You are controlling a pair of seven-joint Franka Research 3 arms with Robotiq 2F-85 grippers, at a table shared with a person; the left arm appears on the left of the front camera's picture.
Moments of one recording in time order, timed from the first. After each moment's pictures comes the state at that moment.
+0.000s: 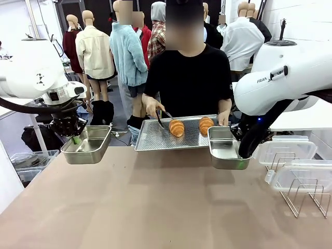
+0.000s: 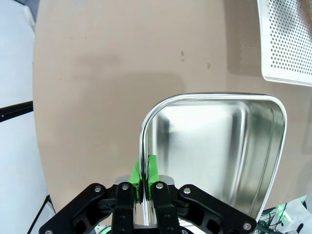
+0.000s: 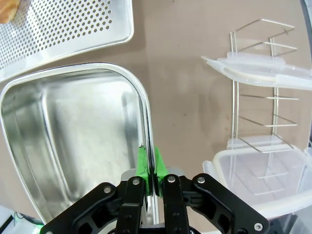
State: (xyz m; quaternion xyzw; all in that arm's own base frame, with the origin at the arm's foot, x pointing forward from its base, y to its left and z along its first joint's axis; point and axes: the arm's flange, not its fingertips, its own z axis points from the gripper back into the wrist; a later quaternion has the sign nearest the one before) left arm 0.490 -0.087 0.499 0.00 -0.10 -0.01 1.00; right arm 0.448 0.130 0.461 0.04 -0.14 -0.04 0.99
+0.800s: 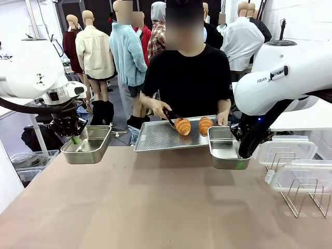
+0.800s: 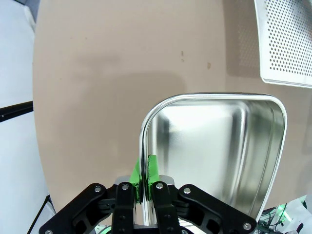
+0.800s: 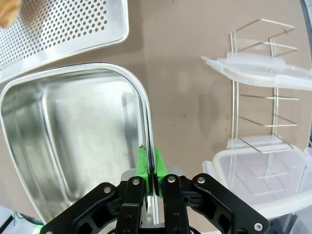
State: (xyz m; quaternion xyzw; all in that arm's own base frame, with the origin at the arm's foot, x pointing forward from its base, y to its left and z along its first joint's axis) left arm 0.491 -0.087 0.499 0.00 -0.10 -0.01 1.00; right arm 0.448 0.130 0.461 0.04 -0.14 -0.04 0.99
